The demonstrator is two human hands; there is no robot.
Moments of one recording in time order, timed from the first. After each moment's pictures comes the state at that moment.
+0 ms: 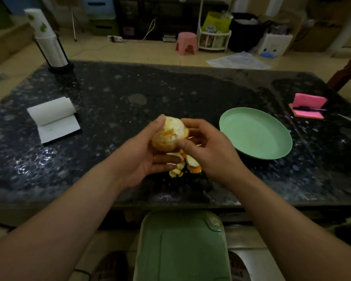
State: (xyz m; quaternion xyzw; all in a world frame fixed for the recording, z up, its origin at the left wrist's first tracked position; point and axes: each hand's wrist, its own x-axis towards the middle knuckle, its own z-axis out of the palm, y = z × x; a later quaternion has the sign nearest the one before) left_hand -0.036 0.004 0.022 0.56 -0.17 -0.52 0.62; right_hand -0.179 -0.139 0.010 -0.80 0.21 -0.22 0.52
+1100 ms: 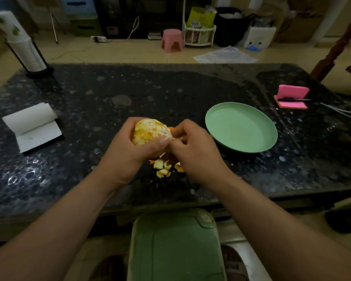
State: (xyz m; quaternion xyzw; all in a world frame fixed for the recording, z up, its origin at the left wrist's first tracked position) left_hand -0.044 -0.002 0.011 0.64 -0.30 -0.31 0.63; right_hand -0.177 -0.128 0.017 -0.79 0.28 -0.21 0.50
